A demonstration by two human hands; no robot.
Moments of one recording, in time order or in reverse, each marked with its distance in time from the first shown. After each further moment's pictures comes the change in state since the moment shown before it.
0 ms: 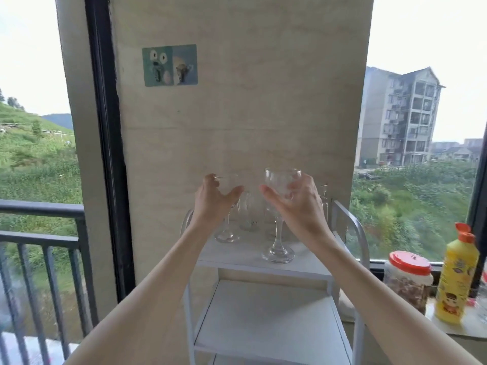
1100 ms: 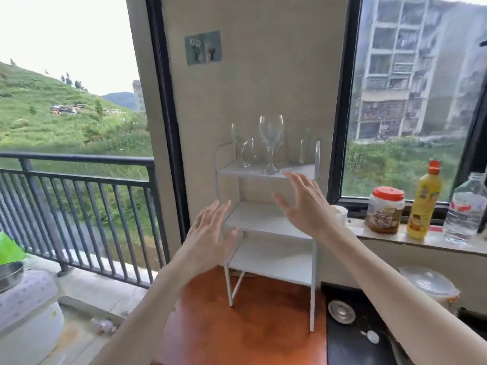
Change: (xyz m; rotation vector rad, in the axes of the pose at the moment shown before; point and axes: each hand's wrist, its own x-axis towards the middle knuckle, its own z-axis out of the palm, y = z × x) left_hand -0.319 0.011 -0.103 0.506 -0.333 0.107; right_hand -0.192 -0.022 -0.133 -0.344 -0.365 -0.278
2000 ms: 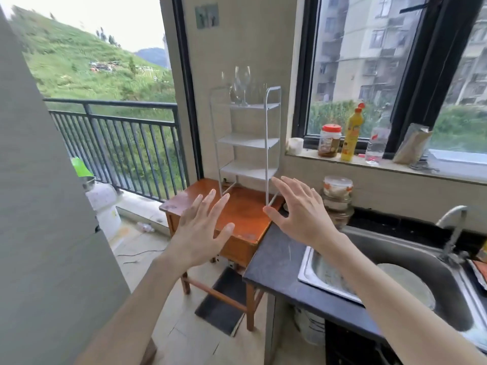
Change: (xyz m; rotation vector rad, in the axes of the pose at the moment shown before) left_hand -0.385 0.293 0.035 0.320 -0.109 -0.184; right_hand -0.390 0.010 -0.232 -0.075 -0.300 -0.116
